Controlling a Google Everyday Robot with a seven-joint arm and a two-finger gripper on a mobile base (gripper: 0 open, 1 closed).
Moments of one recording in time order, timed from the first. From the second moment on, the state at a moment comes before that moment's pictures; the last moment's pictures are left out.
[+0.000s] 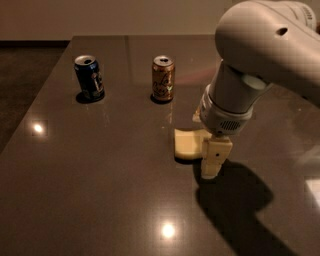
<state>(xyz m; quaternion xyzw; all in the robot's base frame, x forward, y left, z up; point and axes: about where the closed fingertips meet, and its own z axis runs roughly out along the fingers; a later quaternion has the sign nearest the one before) 0.453 -0.102 0.851 -0.71 0.70 0.02 0.10</state>
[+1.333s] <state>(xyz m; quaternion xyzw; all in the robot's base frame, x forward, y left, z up) 0.450 -0.100 0.885 -0.71 0.70 0.06 0.11</state>
